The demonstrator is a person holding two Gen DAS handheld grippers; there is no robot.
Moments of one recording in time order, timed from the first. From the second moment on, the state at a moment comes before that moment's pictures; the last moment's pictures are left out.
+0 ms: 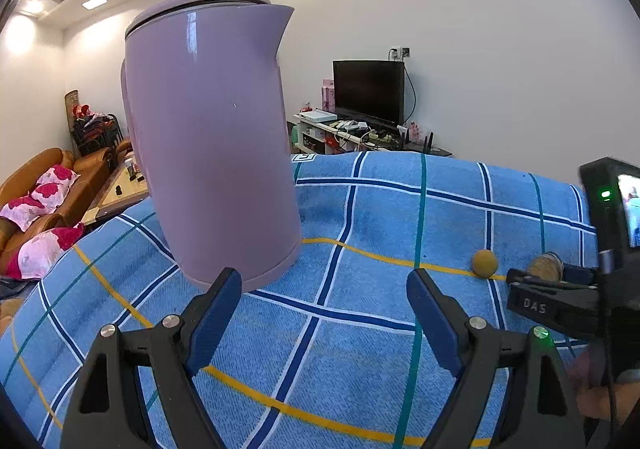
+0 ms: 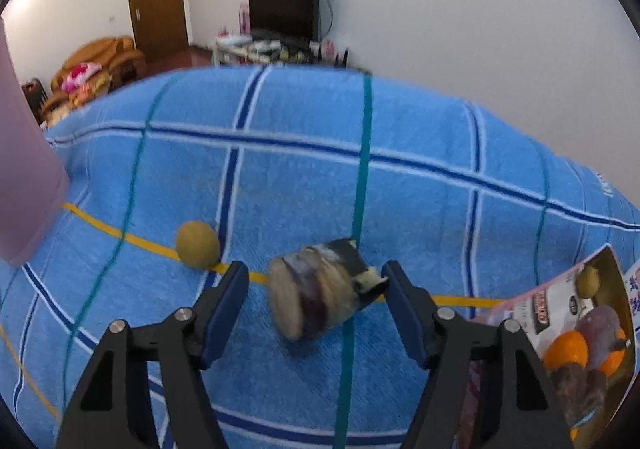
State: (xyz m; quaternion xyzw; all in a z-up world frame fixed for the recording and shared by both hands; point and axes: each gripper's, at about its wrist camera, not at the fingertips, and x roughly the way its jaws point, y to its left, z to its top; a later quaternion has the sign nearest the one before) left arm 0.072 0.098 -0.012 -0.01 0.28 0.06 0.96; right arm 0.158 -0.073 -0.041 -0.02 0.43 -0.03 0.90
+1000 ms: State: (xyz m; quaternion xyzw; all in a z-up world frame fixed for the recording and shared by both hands) left arm 0.145 -0.003 -0.015 0.03 0.36 -0.14 0.92; right arm -0.019 -0.110 0.025 0.04 0.19 -0.03 0.98
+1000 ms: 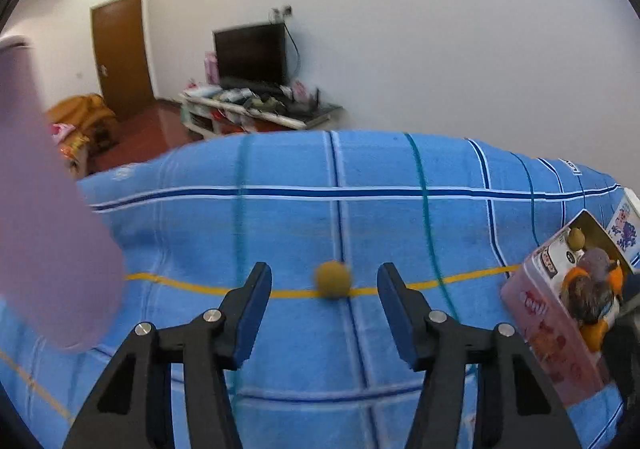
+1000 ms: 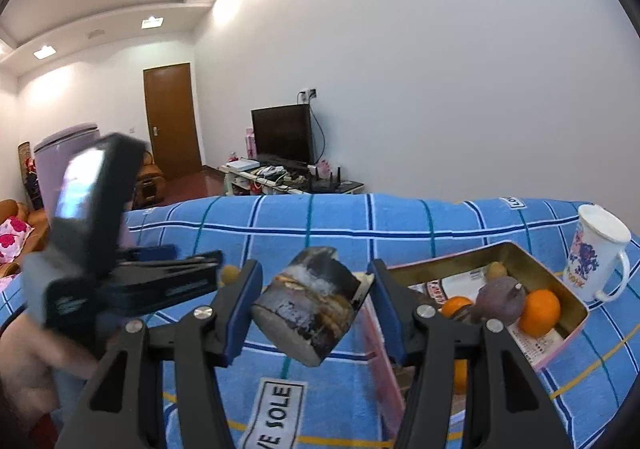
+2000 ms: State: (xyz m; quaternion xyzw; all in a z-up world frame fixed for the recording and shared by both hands) left arm 0.068 0.012 0.000 0.04 0.23 -0.05 0.97; right arm -0.031 -0.097 0.026 0.00 0.13 -0.05 0.99
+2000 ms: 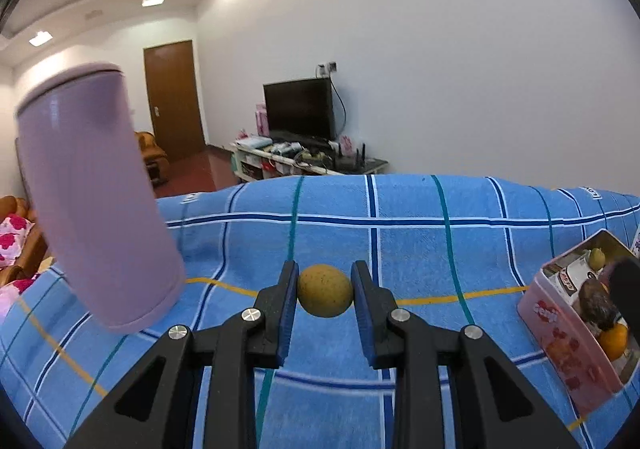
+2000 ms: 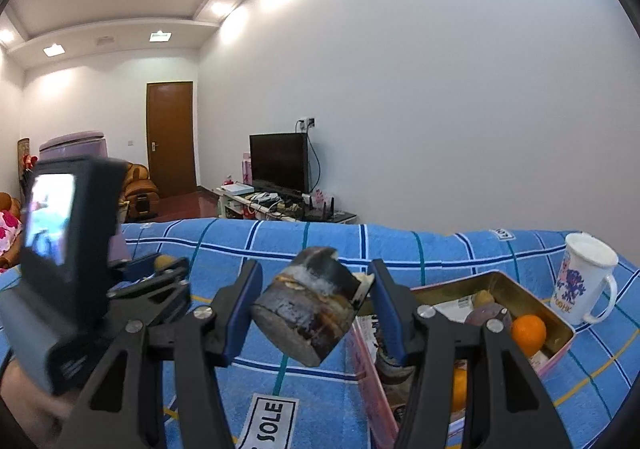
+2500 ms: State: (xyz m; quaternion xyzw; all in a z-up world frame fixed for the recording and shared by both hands) left arm 0.025 0.016 0.007 0.04 0.20 -0.03 0.98; right arm -0.046 -0.085 0.023 -0.02 0.13 -0.04 0.99
